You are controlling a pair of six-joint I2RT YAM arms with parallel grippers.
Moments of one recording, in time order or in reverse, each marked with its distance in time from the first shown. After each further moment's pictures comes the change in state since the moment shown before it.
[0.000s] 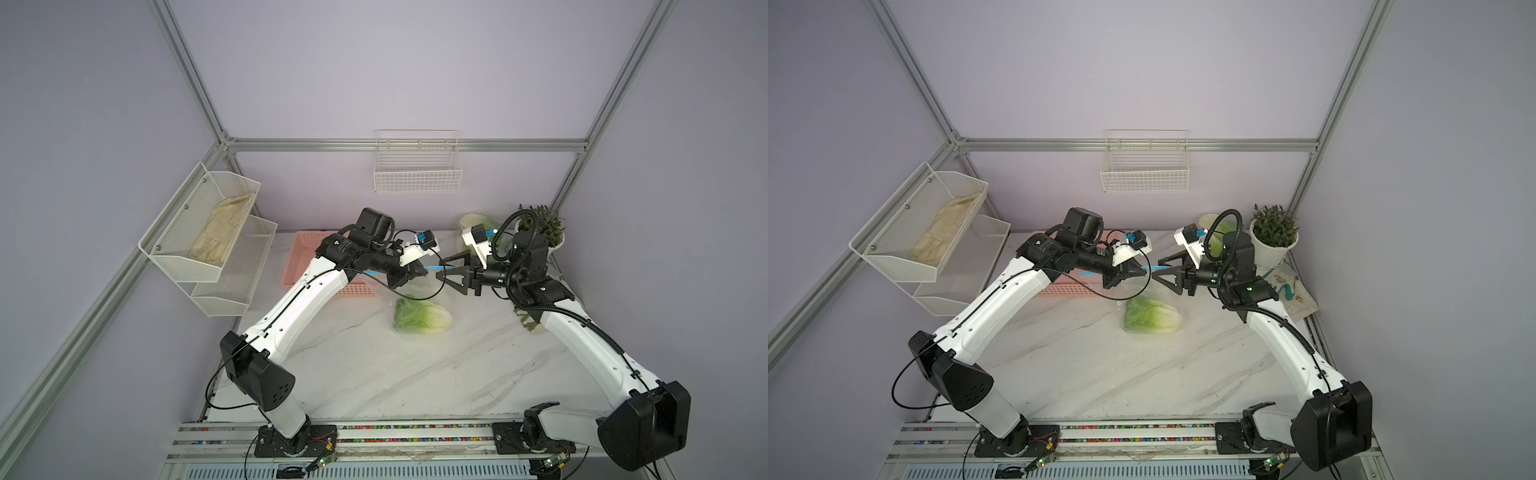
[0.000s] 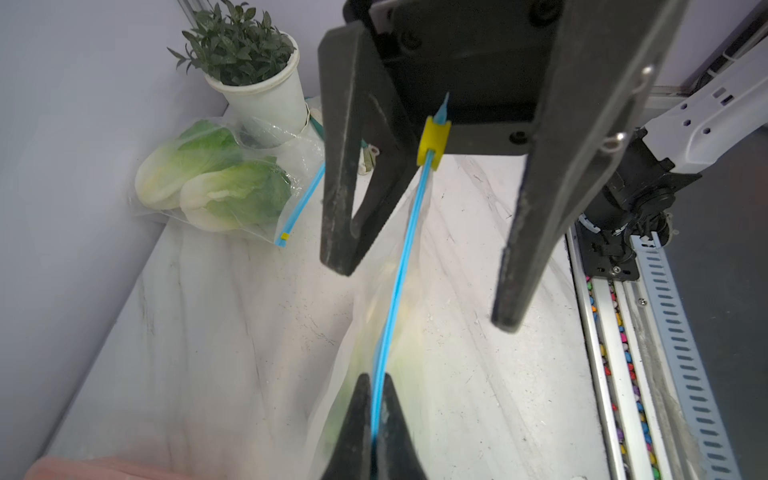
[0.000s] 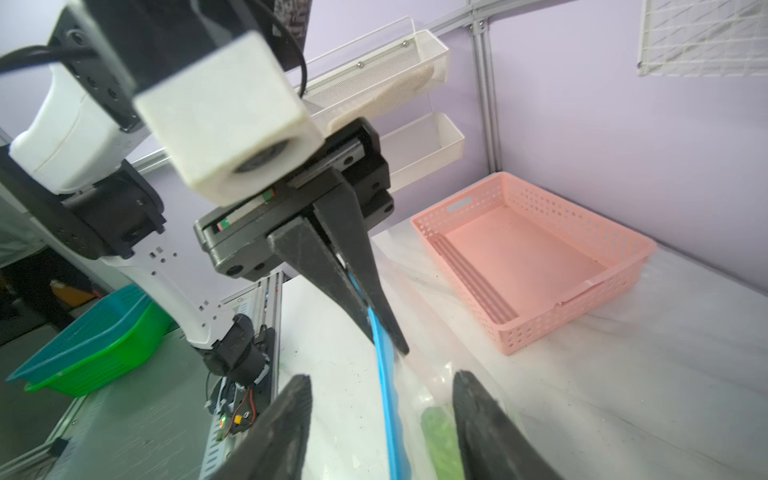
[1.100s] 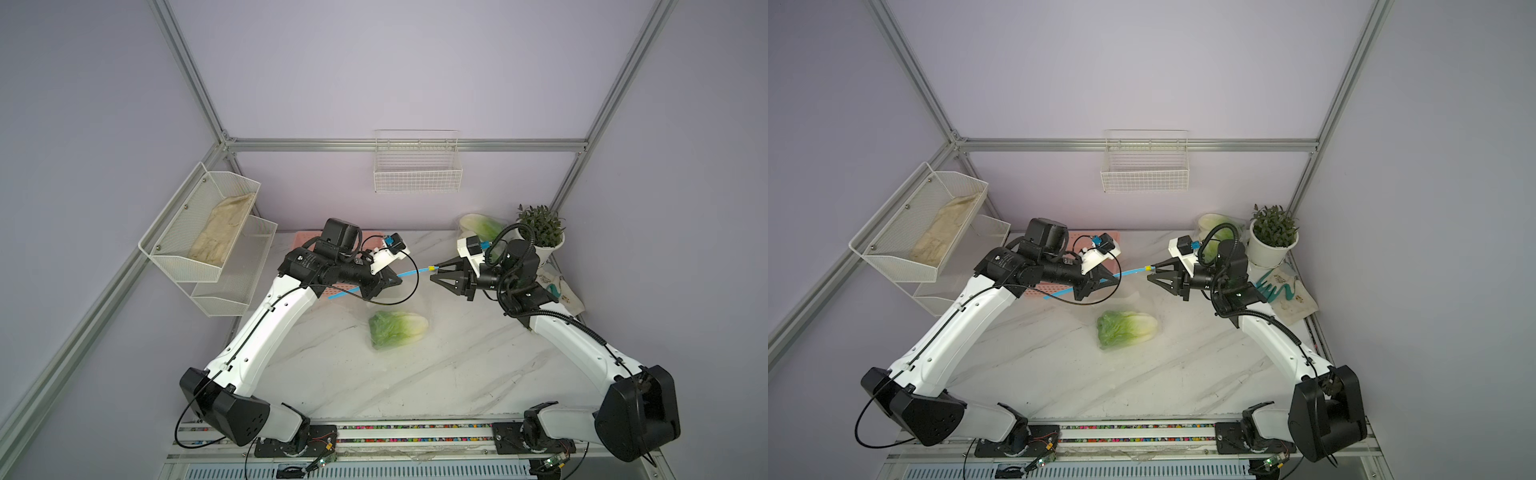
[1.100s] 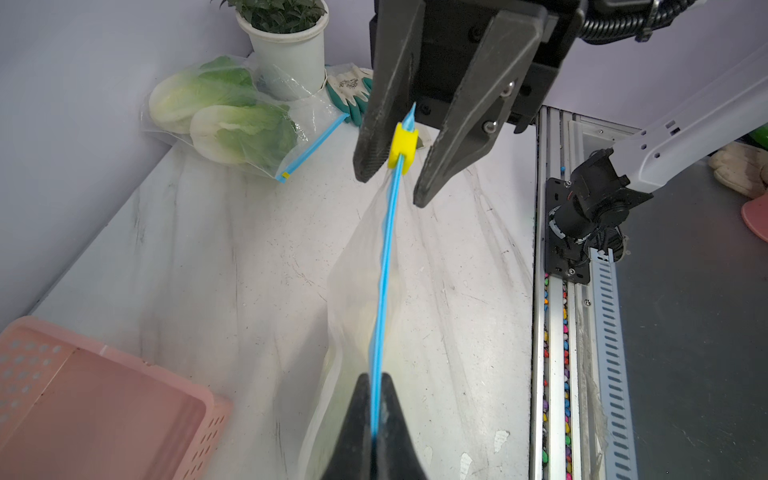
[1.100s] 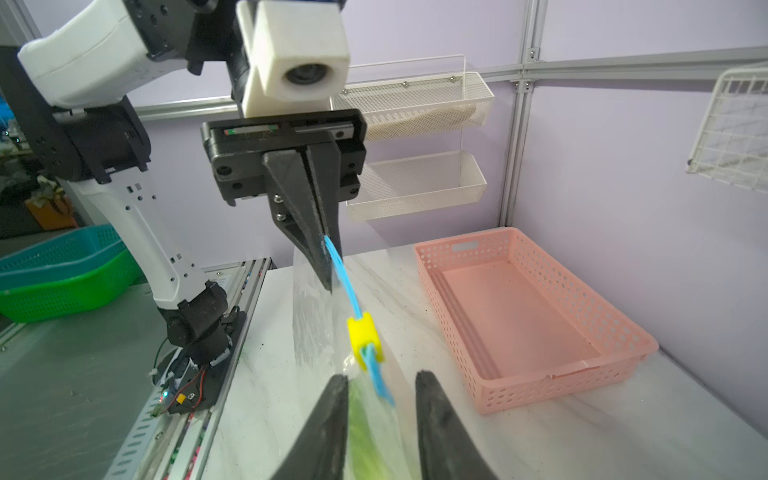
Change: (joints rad) left arm 0.114 -0.194 -0.174 -0.055 0.038 -0.083; right arm 0.040 0.088 -0.070 0.285 -0.101 -0.145
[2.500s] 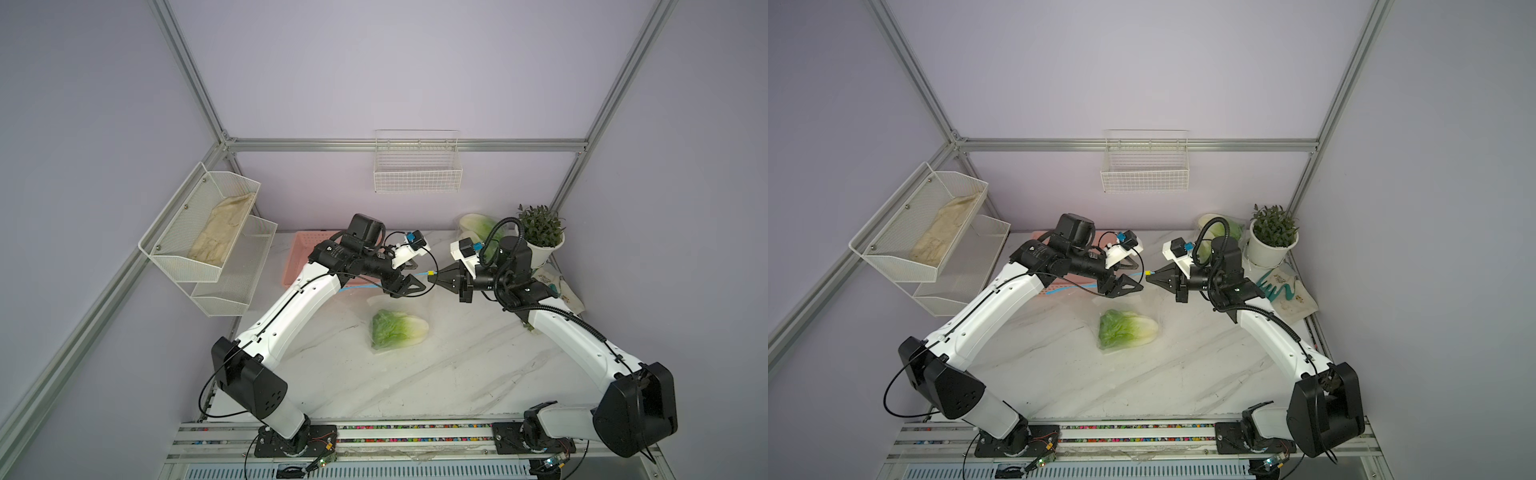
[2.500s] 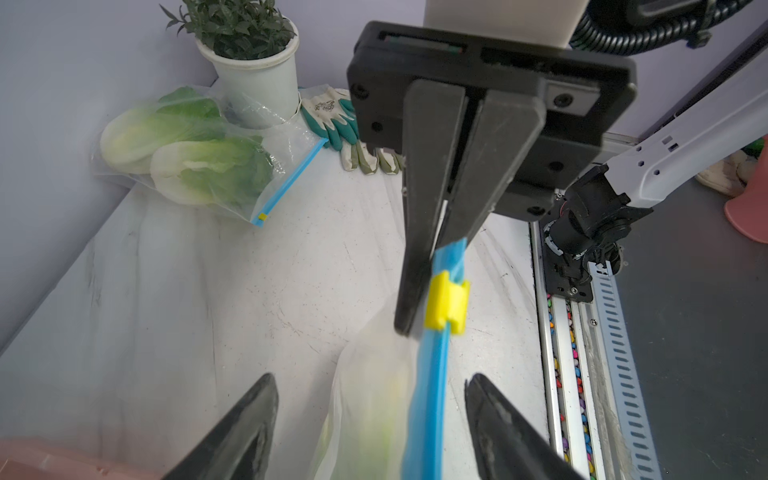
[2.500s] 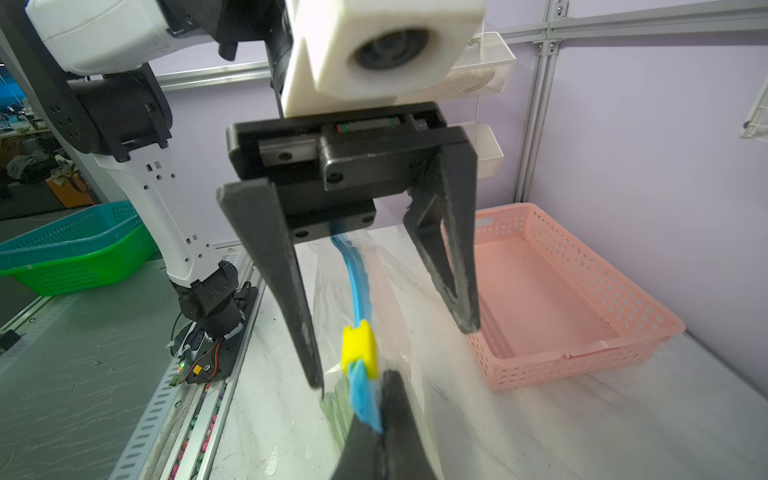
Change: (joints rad) left arm -0.095 0.177 0.090 0.113 0.040 -0.011; right arm 0.011 0.012 0.055 -0.215 -0.002 -0.131
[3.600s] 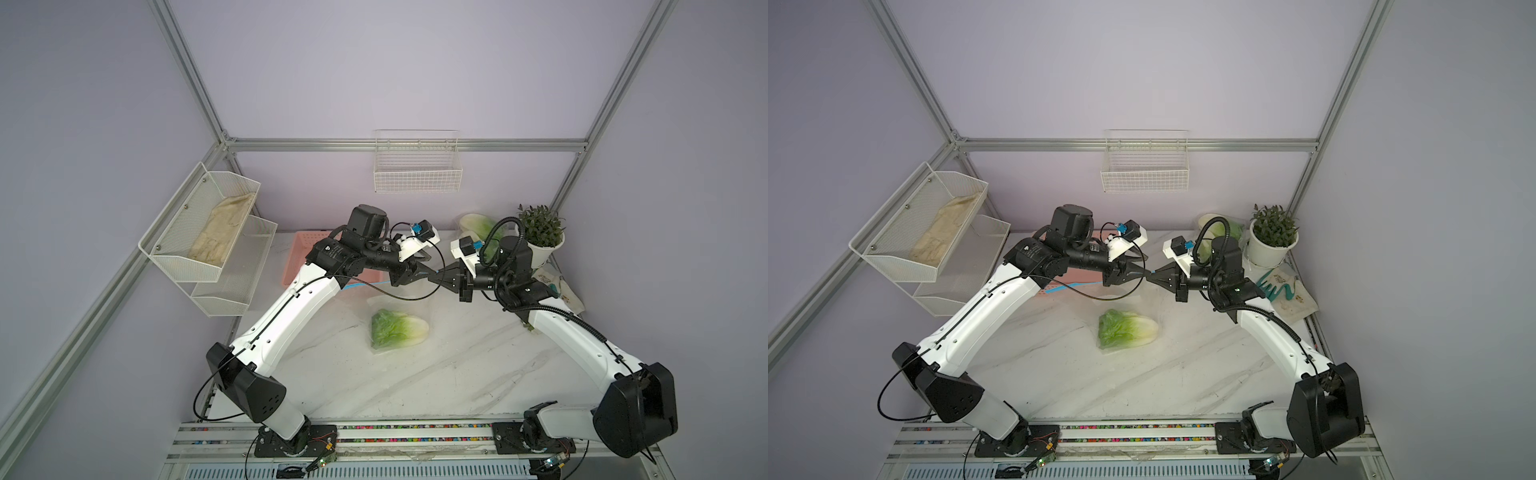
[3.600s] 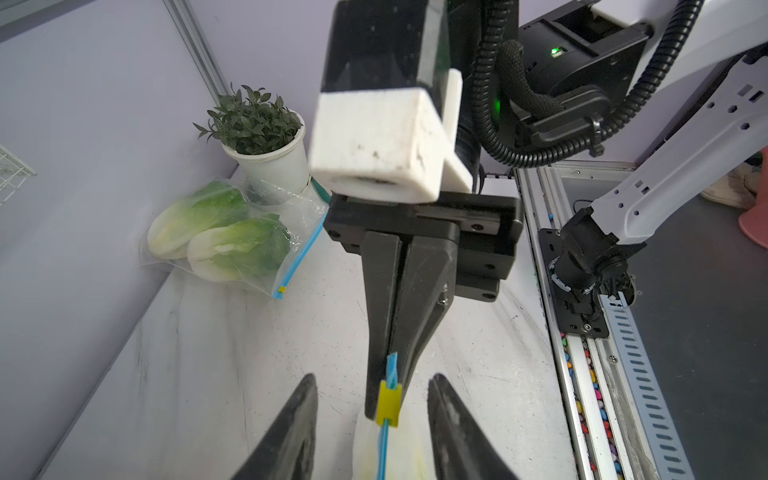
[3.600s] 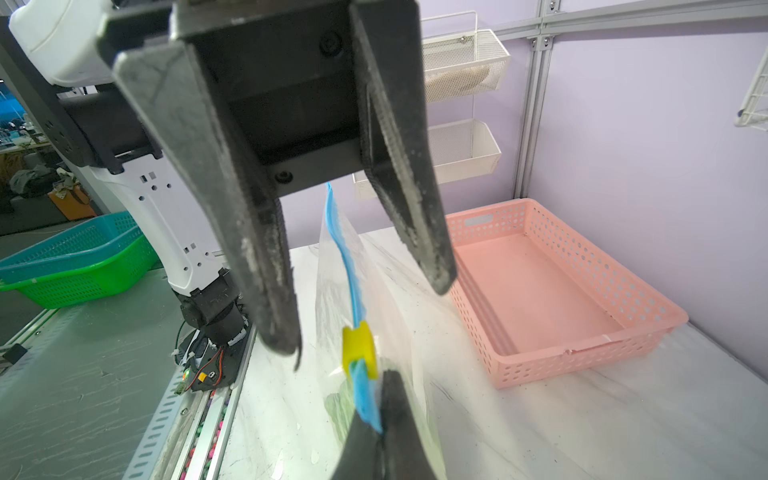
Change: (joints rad) left arm -0.030 -0.042 0.061 0.085 -0.002 -0.009; right arm 0.000 -0.002 0.000 0.016 0.009 0.046
